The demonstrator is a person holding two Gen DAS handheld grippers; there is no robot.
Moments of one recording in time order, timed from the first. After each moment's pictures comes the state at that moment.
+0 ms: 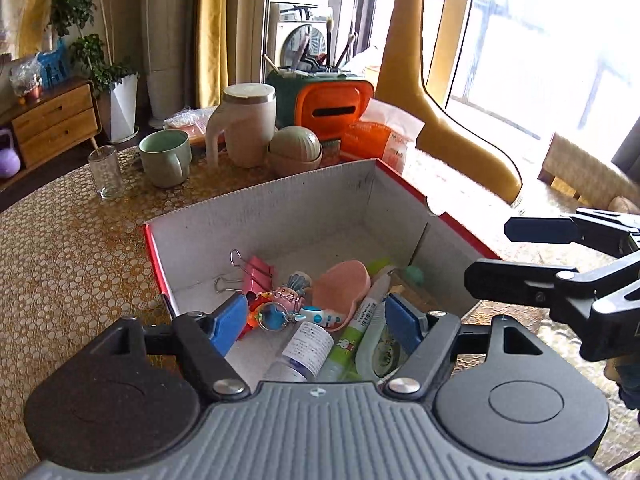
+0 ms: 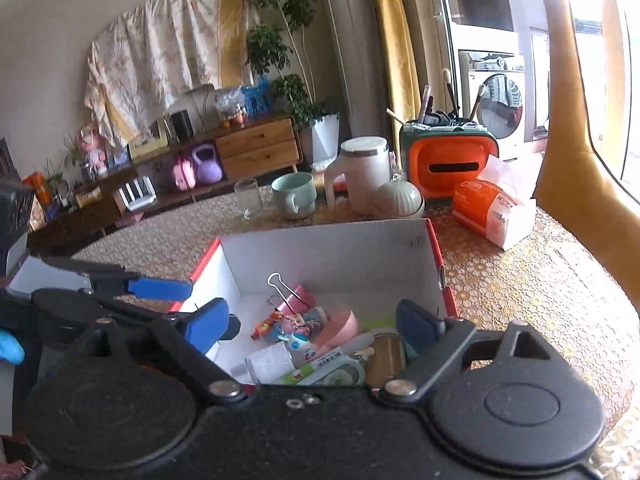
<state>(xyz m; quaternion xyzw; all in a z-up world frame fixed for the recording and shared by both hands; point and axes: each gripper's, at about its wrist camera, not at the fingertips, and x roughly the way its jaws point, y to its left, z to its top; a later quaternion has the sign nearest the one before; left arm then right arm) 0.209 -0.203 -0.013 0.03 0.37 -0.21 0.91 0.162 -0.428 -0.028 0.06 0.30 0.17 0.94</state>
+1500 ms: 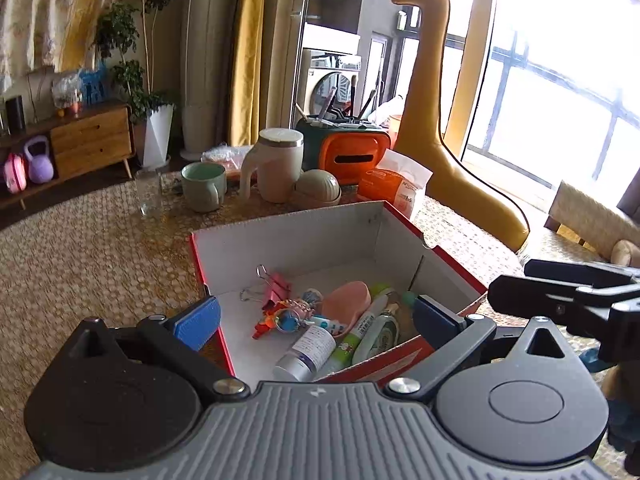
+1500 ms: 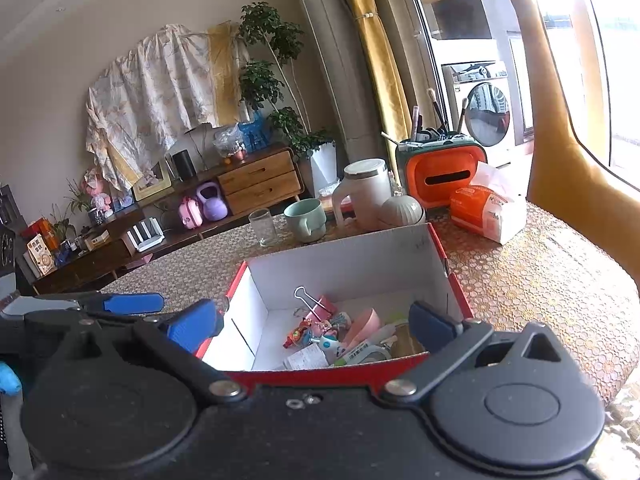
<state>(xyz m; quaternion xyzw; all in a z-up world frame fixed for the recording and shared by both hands) 0.150 -0.180 0.014 -0.01 0.31 -0.17 0.94 0.109 -0.427 -0.018 0.11 0.26 0.16 0.95</state>
